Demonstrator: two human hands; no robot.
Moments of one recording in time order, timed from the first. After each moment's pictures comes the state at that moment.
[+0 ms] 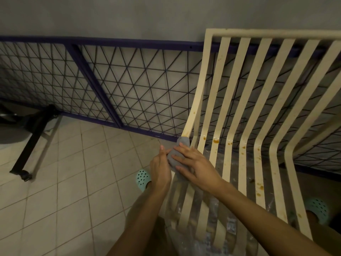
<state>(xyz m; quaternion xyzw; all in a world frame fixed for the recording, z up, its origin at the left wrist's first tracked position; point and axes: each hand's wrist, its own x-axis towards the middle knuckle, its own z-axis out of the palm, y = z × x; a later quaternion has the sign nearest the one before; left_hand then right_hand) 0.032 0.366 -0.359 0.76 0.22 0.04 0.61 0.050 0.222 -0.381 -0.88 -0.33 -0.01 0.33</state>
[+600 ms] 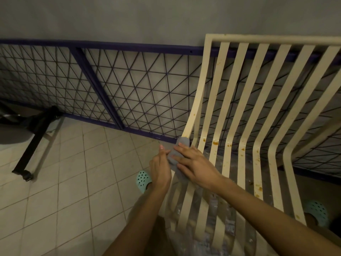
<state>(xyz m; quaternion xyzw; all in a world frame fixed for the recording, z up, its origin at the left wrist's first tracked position) 0.033 0.370 -0.357 0.76 0.22 0.08 0.60 0.058 0.224 -0.374 -0.90 -0.36 -0.01 0.24</state>
